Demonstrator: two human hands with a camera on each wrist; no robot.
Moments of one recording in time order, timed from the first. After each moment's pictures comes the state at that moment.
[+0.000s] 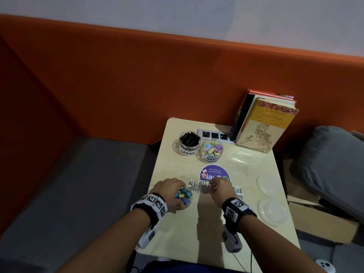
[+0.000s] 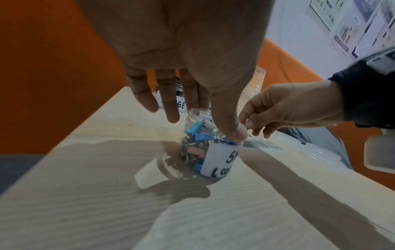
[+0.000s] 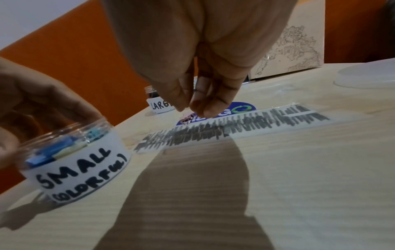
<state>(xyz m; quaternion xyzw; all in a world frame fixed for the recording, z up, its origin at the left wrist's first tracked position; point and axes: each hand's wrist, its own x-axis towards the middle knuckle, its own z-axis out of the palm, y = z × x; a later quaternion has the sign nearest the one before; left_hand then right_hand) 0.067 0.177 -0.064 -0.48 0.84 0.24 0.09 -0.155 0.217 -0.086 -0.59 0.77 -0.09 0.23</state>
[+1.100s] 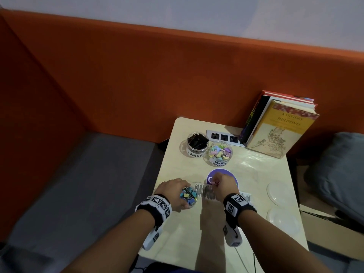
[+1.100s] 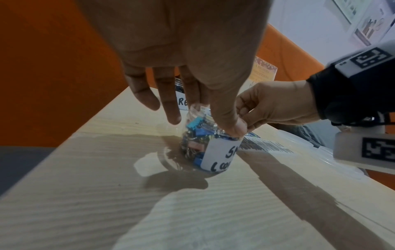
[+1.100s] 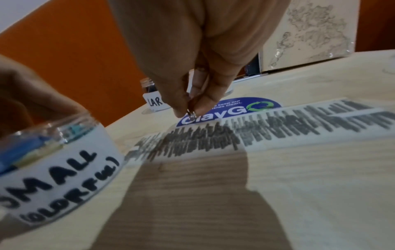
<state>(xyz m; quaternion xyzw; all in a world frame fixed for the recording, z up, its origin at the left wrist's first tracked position) 0.065 0.169 -0.056 -0.52 0.80 0.28 0.08 -0.154 0.174 -0.095 -0.58 0.77 -0.07 0.25</state>
